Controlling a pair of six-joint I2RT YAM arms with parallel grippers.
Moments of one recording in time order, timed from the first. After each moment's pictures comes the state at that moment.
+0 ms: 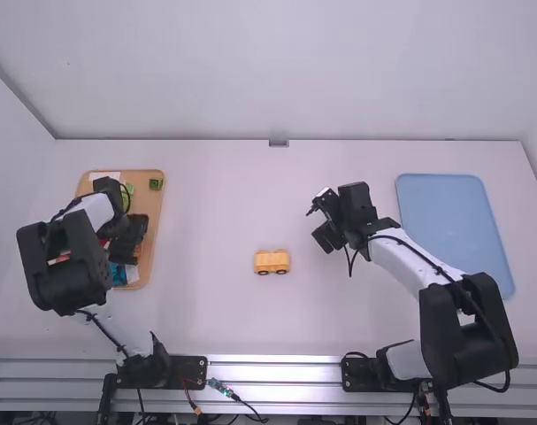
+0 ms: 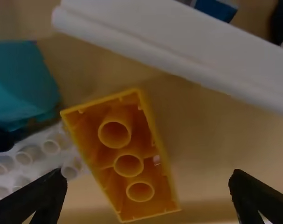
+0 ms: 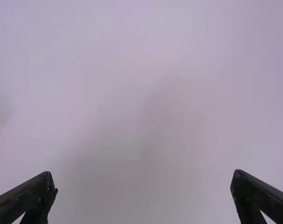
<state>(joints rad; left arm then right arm) 0.42 1.88 1.13 -0.73 -0.02 -1.12 0.30 1.53 0.81 -0.26 -0.05 -0.47</state>
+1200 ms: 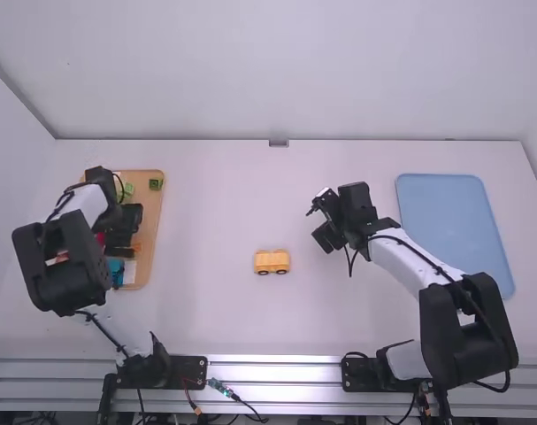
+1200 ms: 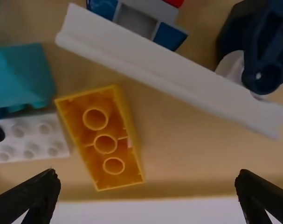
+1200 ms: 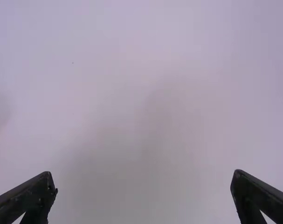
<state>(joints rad) 0.43 1.88 1.22 -0.82 0.00 -1.18 0.30 1.53 0.81 -0.26 -0.05 -0.48</state>
